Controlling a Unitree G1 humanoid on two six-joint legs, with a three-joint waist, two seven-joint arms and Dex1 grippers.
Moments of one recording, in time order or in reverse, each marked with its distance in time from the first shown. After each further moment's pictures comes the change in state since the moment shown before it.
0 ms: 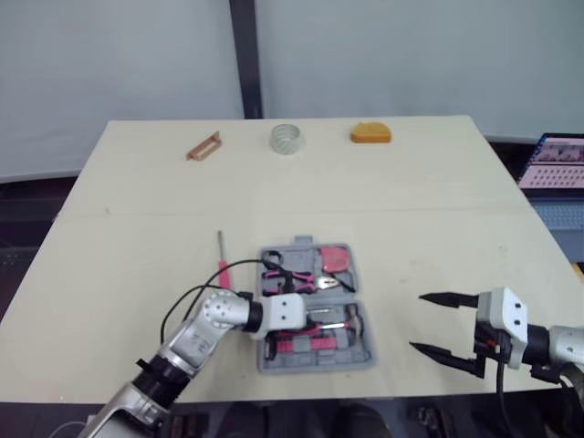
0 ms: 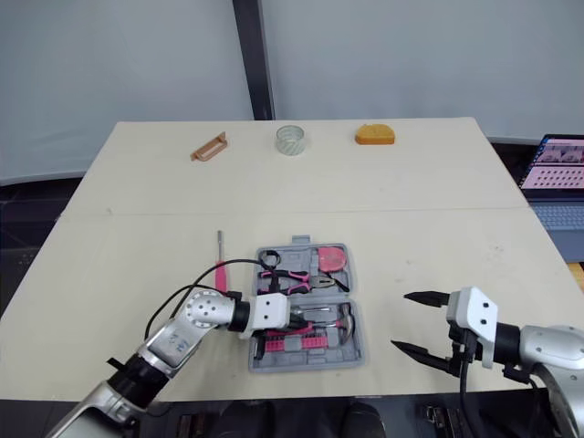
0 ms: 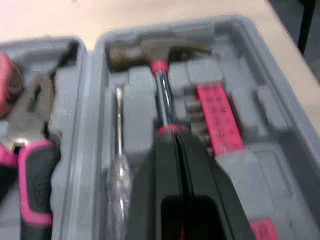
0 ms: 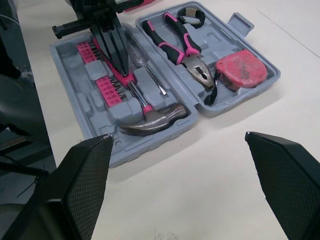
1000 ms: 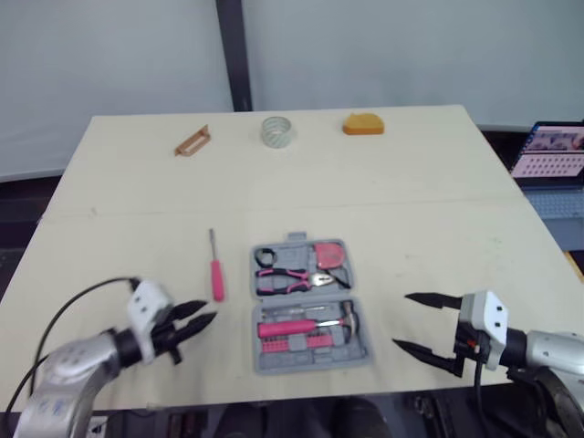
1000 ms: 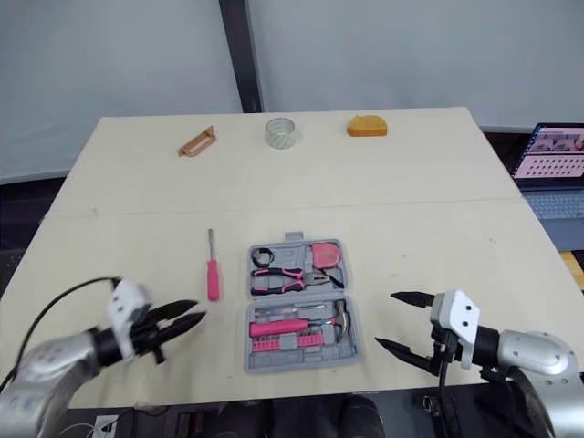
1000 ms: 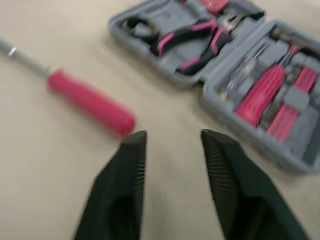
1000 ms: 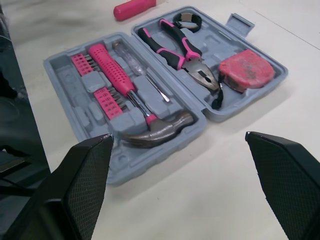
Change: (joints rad) left arm 0.752 0.103 0.885 -0.476 -0.438 0.298 0.099; right arm 0.007 0.095 0.078 -0.034 -0.026 -0.005 -0.079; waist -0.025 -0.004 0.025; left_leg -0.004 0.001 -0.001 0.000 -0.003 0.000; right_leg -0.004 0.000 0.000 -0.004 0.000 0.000
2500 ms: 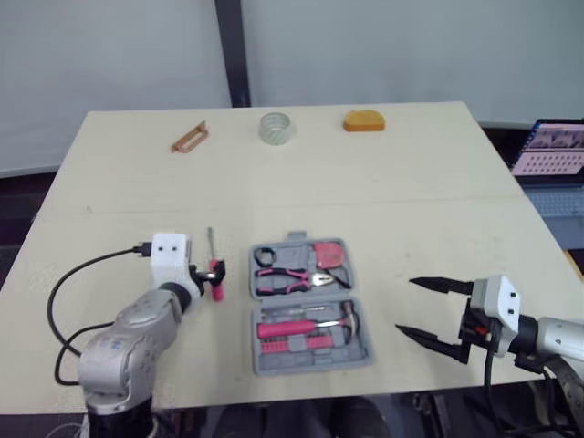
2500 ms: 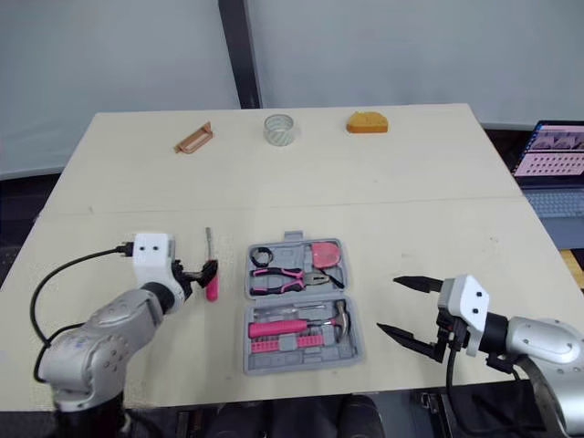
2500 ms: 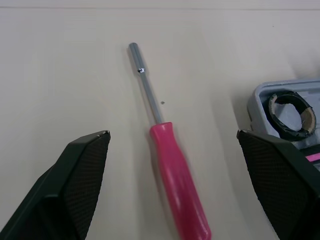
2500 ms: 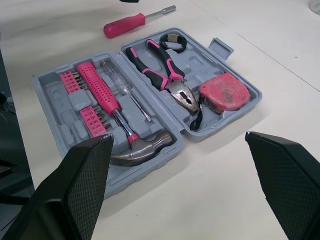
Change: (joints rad) left arm -0.641 -0.352 -0.170 -0.183 0.007 0.913 0.984; right arm -0.069 -0.050 -0.050 -0.026 0.060 0.037 0.002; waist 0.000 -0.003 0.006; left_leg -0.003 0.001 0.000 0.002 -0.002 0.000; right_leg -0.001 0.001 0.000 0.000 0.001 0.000
